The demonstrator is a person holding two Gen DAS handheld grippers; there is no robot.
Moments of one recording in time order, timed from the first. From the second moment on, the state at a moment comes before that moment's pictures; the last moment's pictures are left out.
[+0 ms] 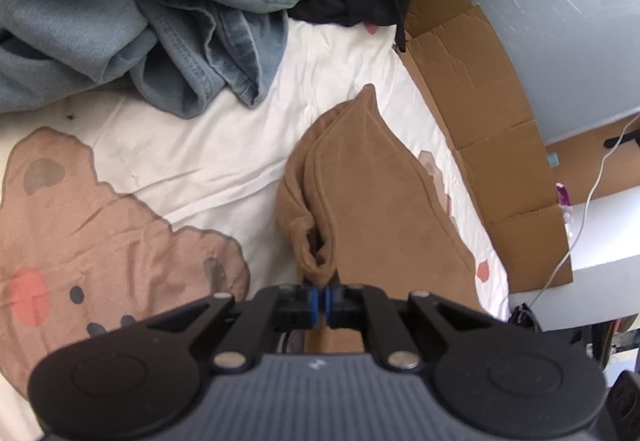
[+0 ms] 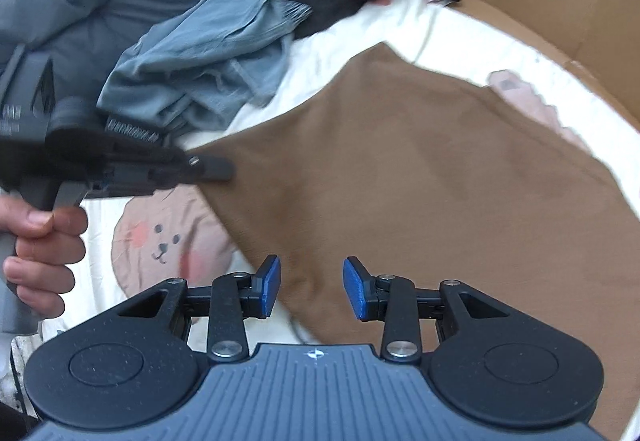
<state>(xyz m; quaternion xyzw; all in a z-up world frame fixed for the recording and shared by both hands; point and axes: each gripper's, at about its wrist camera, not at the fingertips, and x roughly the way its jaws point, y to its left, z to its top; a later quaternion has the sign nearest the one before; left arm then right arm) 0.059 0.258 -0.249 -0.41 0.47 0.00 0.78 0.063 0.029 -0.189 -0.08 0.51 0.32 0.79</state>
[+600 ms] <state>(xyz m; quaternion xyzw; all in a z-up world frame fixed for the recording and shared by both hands) 0.058 0.259 -0.236 -0.44 0.45 -0.03 0.77 0.045 0.091 -0.206 -0.11 0.45 0.34 0.82</state>
